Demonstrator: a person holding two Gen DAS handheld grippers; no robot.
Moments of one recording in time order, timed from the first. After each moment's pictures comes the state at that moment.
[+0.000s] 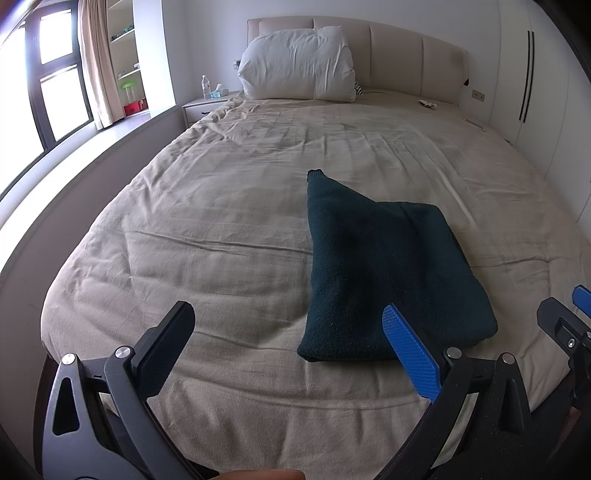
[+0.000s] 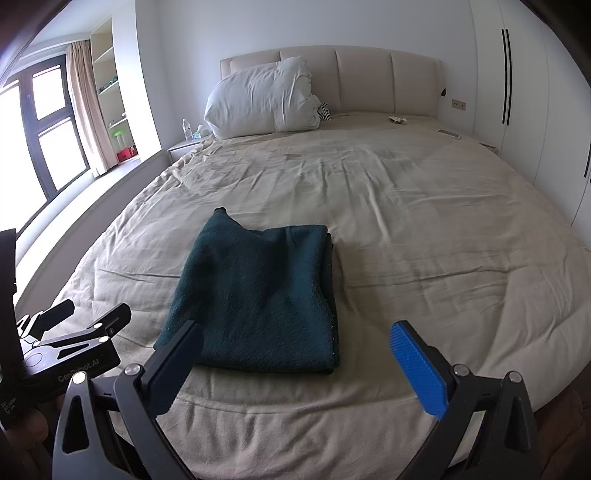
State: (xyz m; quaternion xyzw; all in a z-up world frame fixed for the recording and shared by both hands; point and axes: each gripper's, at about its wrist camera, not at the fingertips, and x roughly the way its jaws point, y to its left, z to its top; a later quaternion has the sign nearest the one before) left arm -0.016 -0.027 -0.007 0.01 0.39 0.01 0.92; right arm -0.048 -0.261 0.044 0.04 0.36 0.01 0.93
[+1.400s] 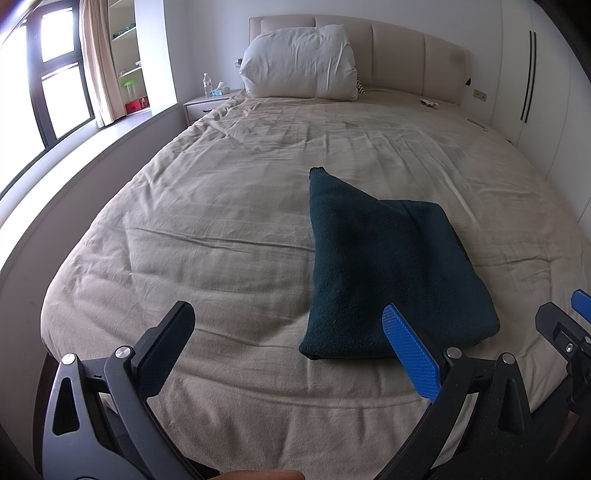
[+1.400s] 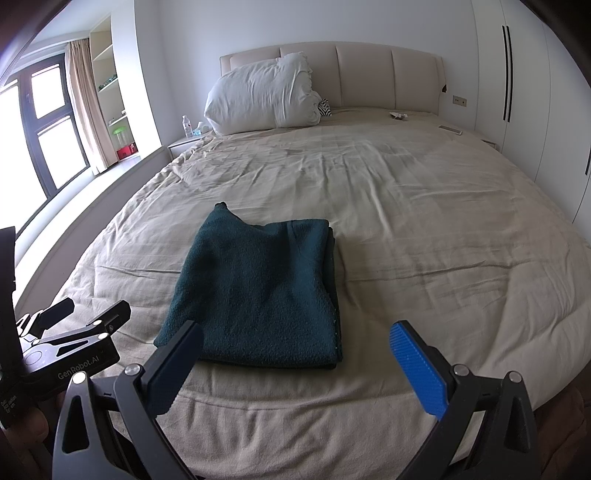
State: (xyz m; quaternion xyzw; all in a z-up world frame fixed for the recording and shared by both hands) left arm -0.017 -0.024 -0.006 0.01 0.39 0.01 0.92; right arm -0.050 -0.260 0.041 0.04 0.36 0.01 0.93
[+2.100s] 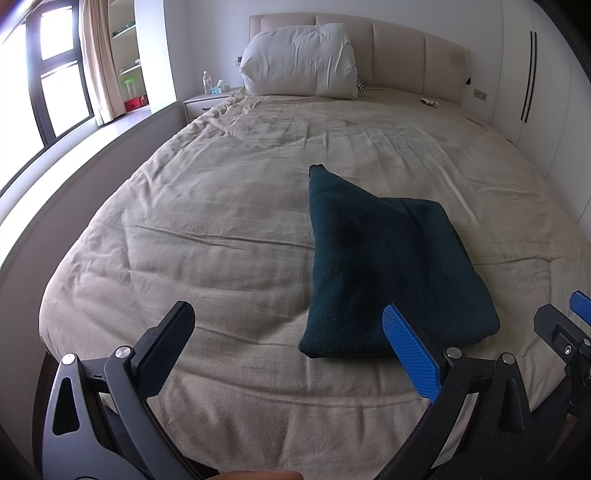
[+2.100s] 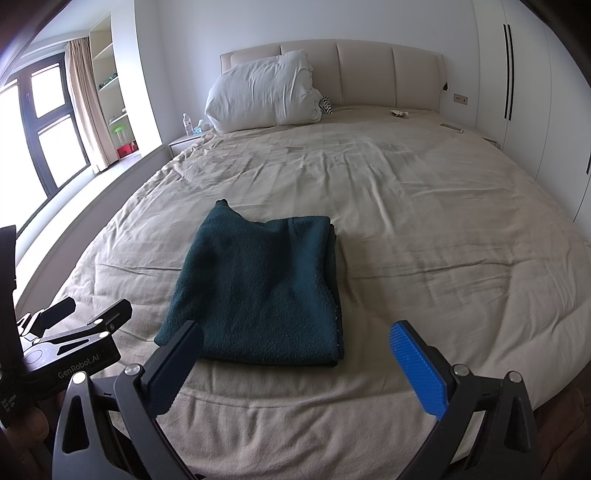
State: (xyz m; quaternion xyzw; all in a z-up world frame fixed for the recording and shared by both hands) left arm -0.017 -0.025 -0.005 0.01 0.39 0.01 0.92; right arm -0.050 -0.261 0.041 0.04 0.36 0.01 0.93
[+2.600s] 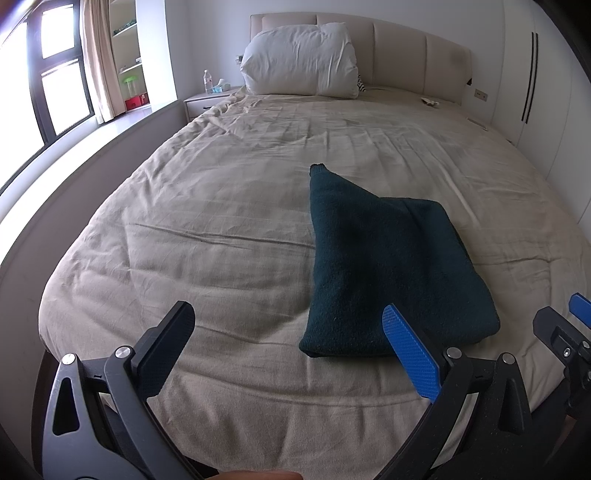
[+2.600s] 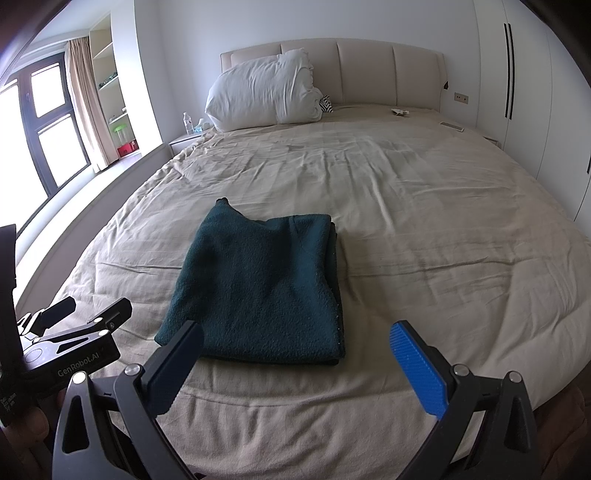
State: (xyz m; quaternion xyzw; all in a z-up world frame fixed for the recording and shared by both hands) left arm -0.017 -0.024 -0.005 0.01 0.39 0.01 0.92; right arm -0.053 -0.260 0.039 0.04 0.37 0.02 0.93
